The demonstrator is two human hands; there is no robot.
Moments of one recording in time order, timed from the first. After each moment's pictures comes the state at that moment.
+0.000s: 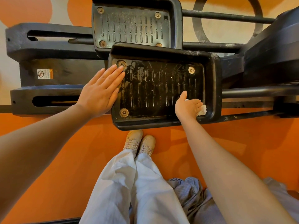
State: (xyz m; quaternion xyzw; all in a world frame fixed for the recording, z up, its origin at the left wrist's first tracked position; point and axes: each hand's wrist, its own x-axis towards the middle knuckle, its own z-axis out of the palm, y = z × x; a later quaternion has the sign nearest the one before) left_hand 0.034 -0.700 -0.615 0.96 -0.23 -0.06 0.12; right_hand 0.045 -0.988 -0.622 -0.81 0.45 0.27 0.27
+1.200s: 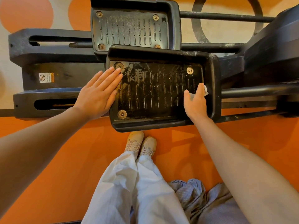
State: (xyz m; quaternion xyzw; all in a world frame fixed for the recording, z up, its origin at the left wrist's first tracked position) left_hand 0.033 -0.701 -0.612 0.96 -0.23 -0.07 0.11; right_hand 0.046 -1.036 -0.619 -0.88 0.23 0.19 0.36
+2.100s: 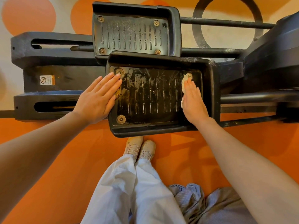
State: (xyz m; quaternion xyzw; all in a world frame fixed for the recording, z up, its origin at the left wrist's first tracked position) left_hand 0.033 -0.701 -0.613 0.96 -0.22 -0.07 0.12; right_hand 0.066 -1.054 -0.633 -0.96 -0.06 0.19 0.18
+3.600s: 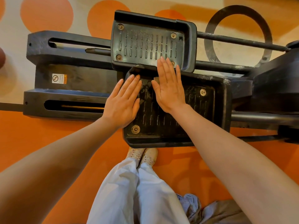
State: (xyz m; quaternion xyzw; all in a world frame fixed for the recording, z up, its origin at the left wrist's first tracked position) left_hand 0.048 -0.730 -0.617 0.99 -0.12 -0.01 0.12; right_hand 0.131 -0.913 -0.622 -0.96 -0.24 0.04 0.15
